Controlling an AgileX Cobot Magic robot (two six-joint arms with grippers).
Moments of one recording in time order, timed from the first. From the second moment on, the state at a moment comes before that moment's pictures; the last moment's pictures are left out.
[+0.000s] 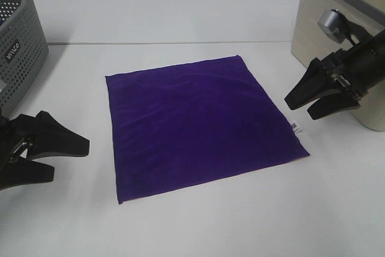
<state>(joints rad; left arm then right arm) 0.09 1.66 -0.50 -1.42 0.79 1.24 -0.10 1.99 -1.21 0.82 1.13 -0.94</state>
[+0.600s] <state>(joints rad) 0.09 1.84 -0.50 -1.56 0.79 1.46 -0.10 2.13 -1.23 0.79 0.95 -0.93</state>
